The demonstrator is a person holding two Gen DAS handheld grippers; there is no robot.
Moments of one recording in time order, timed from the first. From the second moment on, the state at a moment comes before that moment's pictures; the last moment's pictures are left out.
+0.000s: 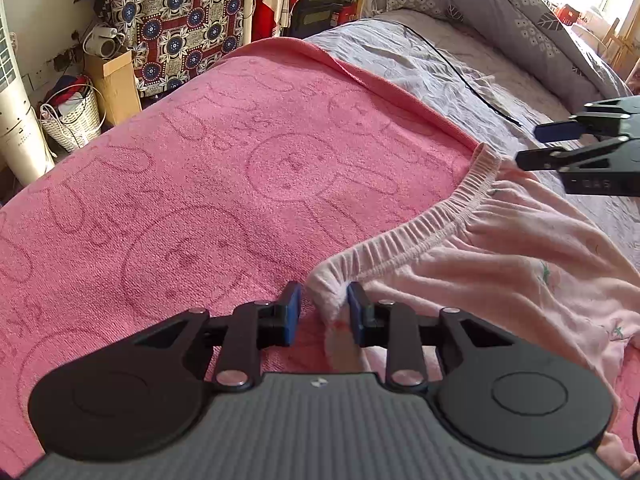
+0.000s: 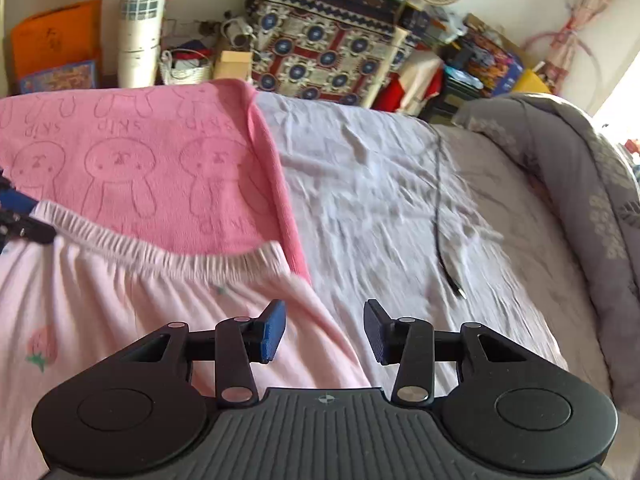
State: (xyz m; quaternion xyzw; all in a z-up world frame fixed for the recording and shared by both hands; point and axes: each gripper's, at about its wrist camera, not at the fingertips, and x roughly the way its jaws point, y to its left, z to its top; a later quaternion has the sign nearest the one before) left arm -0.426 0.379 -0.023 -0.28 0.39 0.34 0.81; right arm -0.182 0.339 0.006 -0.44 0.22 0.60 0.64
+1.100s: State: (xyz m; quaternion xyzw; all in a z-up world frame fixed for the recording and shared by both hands) left arm -0.425 0.369 -0.016 -0.26 0.38 0.37 0.81; right arm -0.207 0.352 -0.011 -0.52 0.23 0.61 0.56
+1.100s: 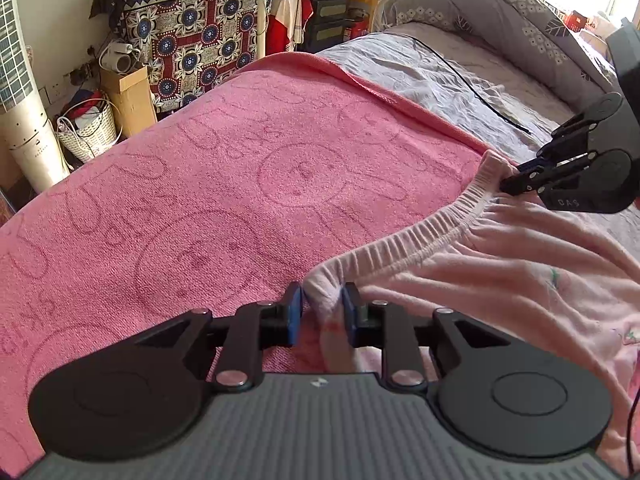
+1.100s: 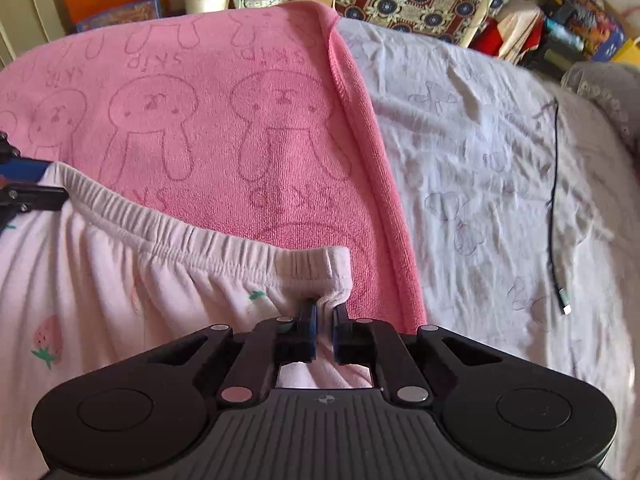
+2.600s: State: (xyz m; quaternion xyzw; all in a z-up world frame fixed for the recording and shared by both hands) left arm -0.383 0.397 0.014 -0.35 0.38 0.43 0.74; right arm -0.382 0.123 -0.011 -0.43 0.34 0.49 0.68
